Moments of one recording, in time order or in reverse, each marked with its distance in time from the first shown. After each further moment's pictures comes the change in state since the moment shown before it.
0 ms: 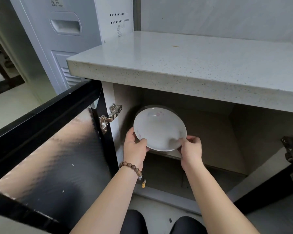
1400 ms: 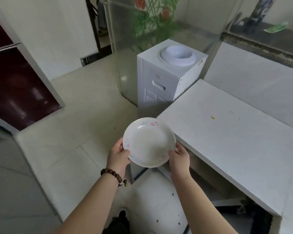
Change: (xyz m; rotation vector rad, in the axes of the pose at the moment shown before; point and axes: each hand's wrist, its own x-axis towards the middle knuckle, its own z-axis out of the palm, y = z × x) left_hand -0.245 0.370 -0.084 -0.073 0.485 -0.179; right_hand -0.311 -0.297 0.054 -0.338 -0.521 0.149
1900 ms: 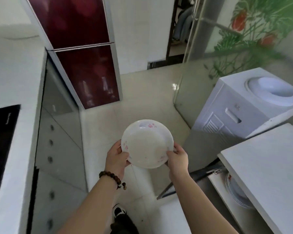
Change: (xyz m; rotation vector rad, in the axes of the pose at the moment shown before) left_hand 0.021 0.045 -0.174 -0.253 0.372 0.103; right_hand -0.029 -0.009 0.204 -0.213 -0.387 0.024
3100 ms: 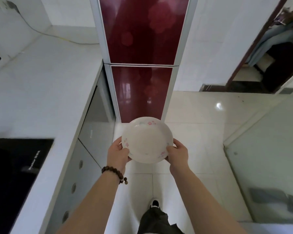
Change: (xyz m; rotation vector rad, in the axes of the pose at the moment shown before) left_hand 0.347 0.182 -0.116 -0.125 0.352 0.089; right_hand 0.218 -0.136 0.390 -0.117 -0.372 -0.007
